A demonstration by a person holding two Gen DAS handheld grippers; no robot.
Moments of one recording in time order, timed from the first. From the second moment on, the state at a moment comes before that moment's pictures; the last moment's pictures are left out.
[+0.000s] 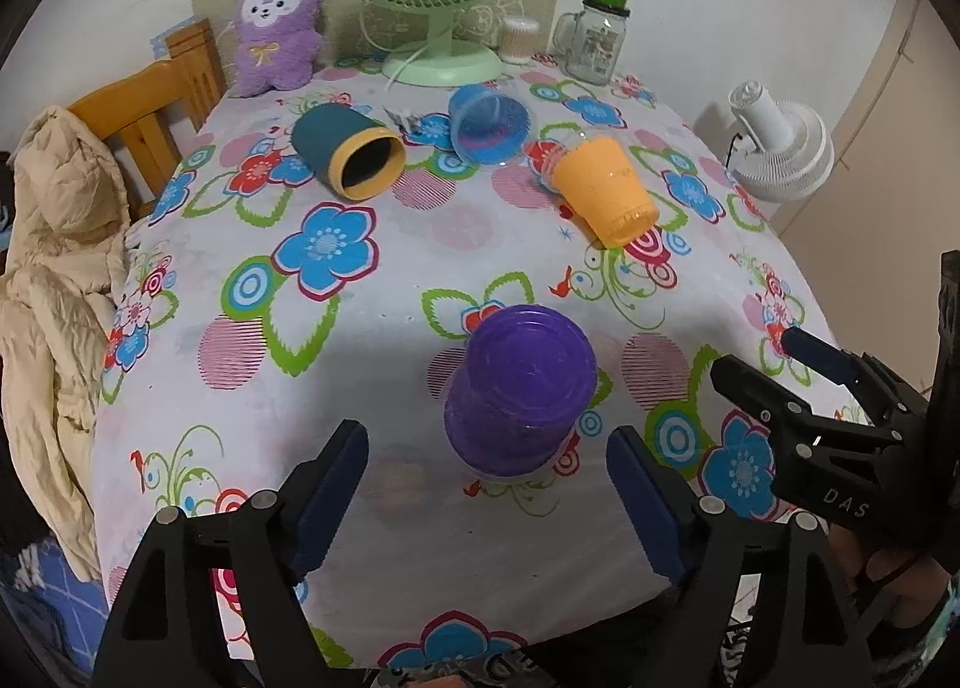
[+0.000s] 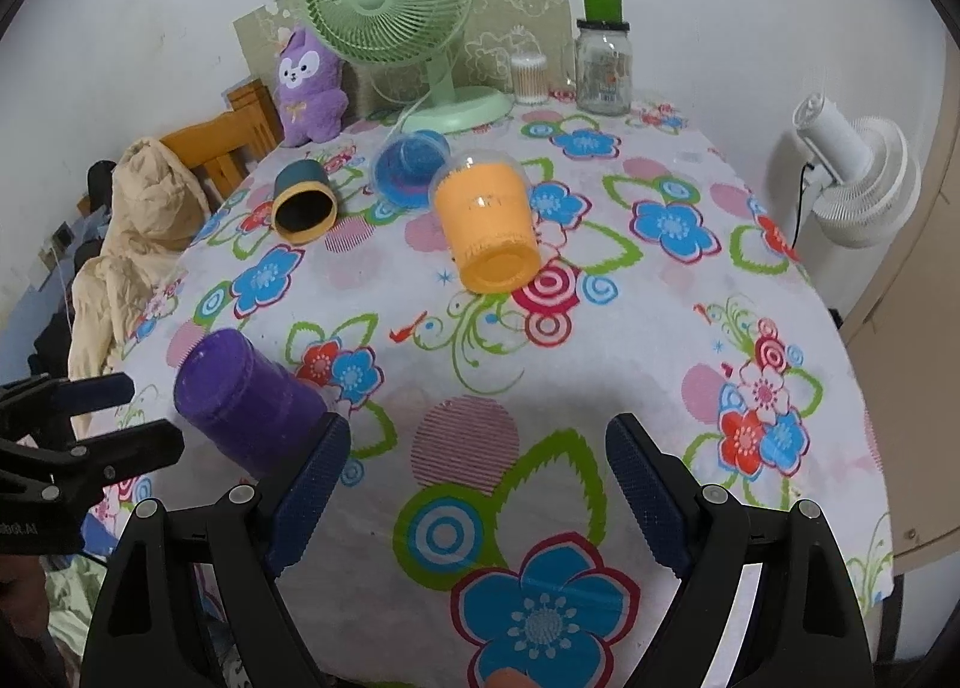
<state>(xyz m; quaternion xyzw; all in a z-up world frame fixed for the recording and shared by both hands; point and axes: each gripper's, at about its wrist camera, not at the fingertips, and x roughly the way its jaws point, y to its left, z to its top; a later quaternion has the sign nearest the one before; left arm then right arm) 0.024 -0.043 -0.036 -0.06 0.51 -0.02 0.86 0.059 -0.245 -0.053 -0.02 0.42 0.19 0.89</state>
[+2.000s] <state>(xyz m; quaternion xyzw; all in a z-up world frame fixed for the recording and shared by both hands) -0.024 0.008 0.026 -0.11 0.27 0.07 0.95 0.019 -0.188 0.063 -0.07 0.25 0.18 0.95</state>
